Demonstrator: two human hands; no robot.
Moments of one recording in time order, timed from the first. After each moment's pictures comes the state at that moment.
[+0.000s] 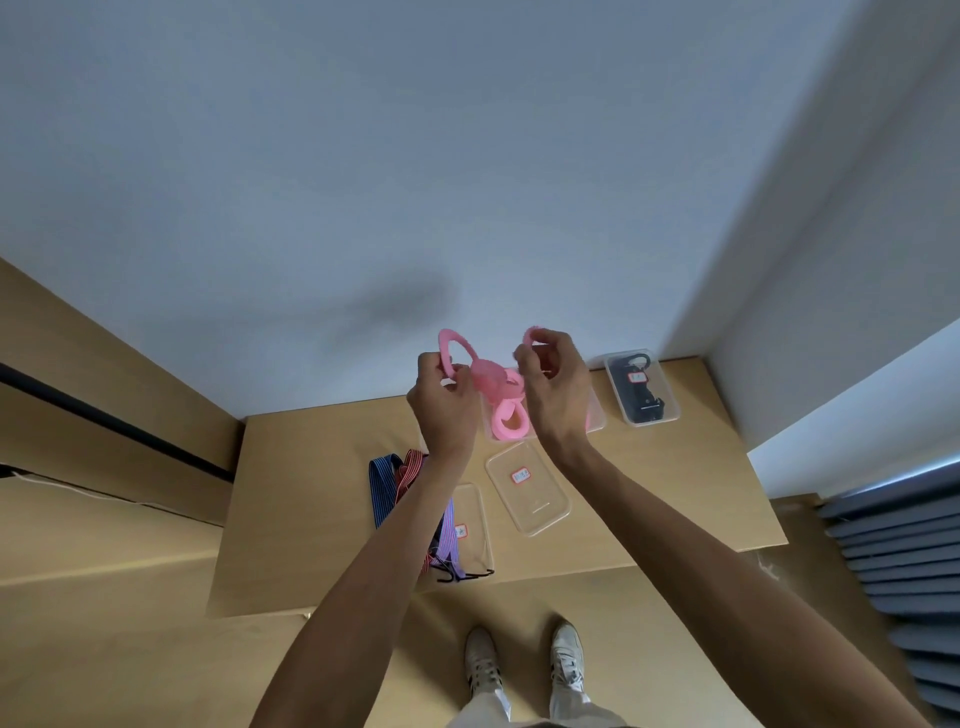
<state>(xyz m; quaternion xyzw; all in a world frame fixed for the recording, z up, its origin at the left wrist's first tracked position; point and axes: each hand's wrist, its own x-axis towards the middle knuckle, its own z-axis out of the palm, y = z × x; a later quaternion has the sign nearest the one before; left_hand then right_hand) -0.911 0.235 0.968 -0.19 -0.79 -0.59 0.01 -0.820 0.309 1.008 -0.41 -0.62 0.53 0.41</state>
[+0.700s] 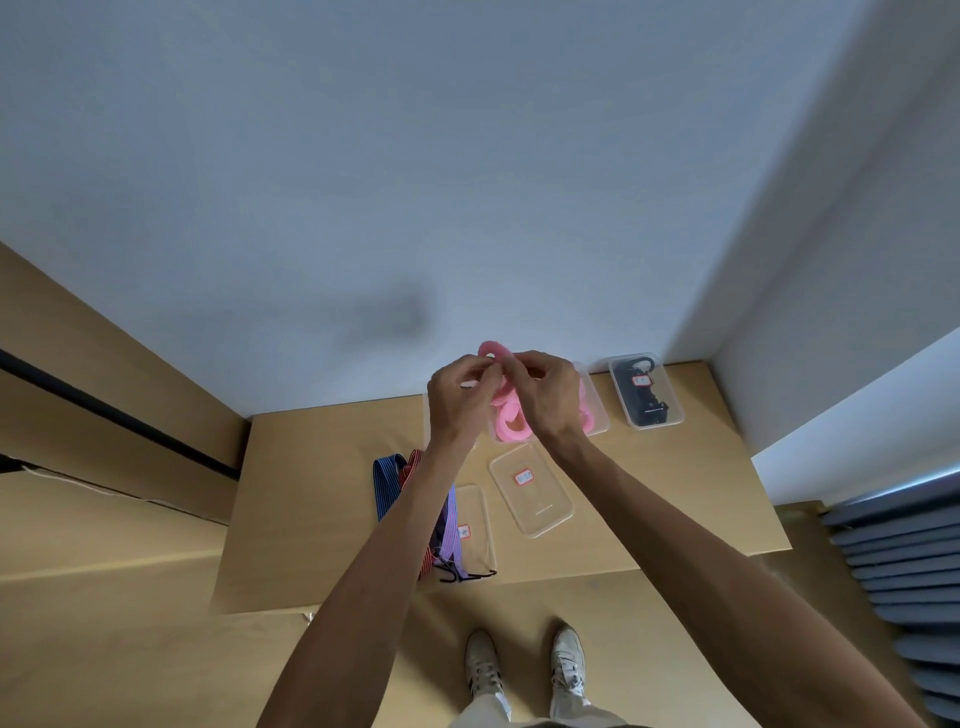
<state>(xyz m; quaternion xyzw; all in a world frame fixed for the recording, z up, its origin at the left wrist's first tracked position) -0.913 0.231 0.984 -0.25 -0.74 -0.60 -0.18 -0.824 0.307 1.011 -0.36 -0.68 0.56 0.31</state>
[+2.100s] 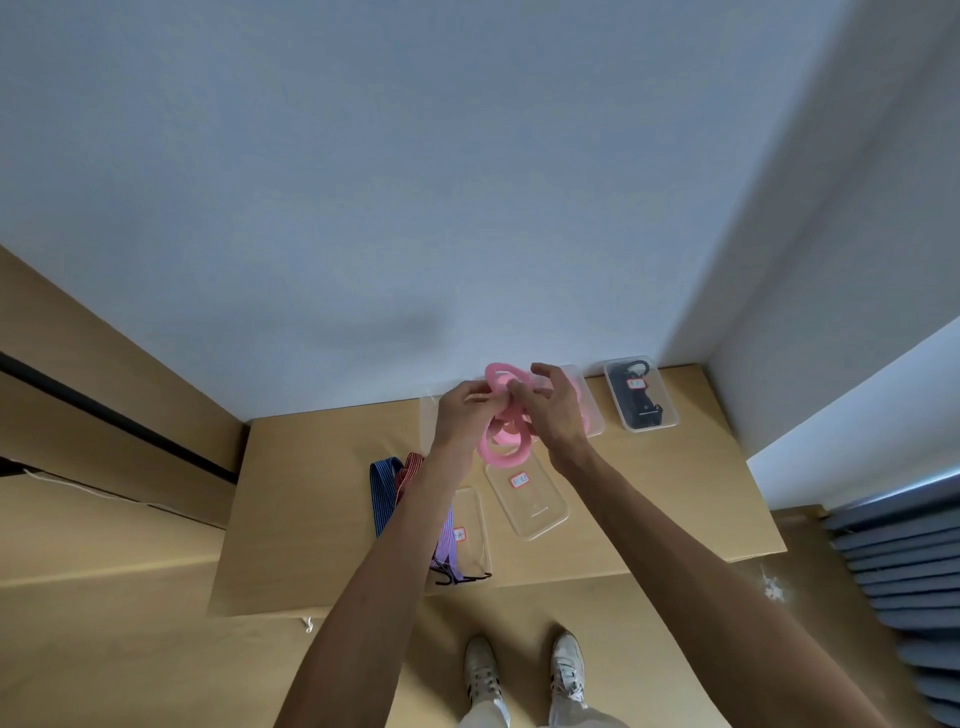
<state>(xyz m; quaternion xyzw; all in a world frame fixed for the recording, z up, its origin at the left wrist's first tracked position) -0.899 0.233 0.975 -0.09 -0.69 -0.61 -0.38 -0.803 0.320 0.977 -0.45 -0.61 0.62 0.21</state>
